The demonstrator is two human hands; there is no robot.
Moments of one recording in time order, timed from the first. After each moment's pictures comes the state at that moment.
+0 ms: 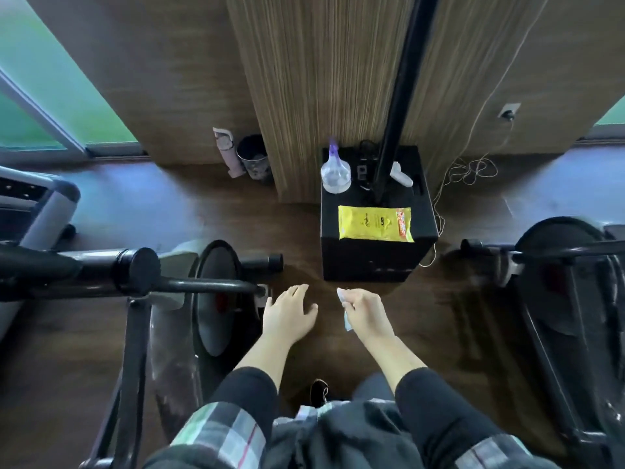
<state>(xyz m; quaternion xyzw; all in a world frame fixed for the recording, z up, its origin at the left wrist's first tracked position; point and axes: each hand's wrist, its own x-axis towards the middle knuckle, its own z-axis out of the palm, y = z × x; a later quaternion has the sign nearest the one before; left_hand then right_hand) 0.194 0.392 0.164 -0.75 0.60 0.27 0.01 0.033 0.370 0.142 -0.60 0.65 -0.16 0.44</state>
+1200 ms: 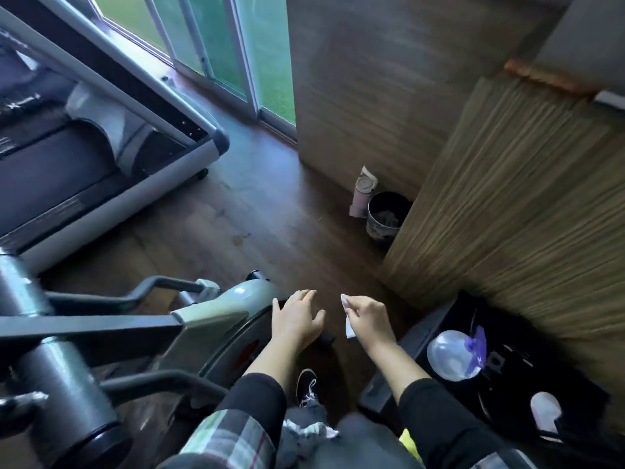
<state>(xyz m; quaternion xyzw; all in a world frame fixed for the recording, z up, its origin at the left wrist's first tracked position) 0.407 0.079 0.156 -0.91 0.30 0.27 -0.10 0.306 -0.039 0.130 -0.86 0.34 -0.08 0.38</state>
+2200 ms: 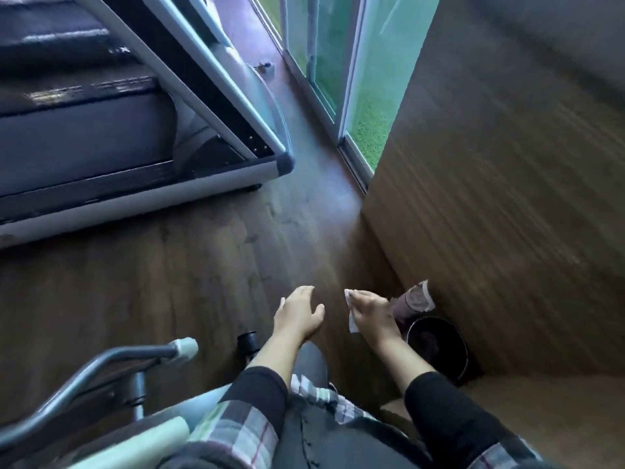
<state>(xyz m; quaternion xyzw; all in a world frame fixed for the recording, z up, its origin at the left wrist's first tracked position) 0.768 -0.163 0.146 -0.93 0.06 0.29 -0.24 0.727 -0.325 0.115 -0.95 0.10 -0.05 0.30</state>
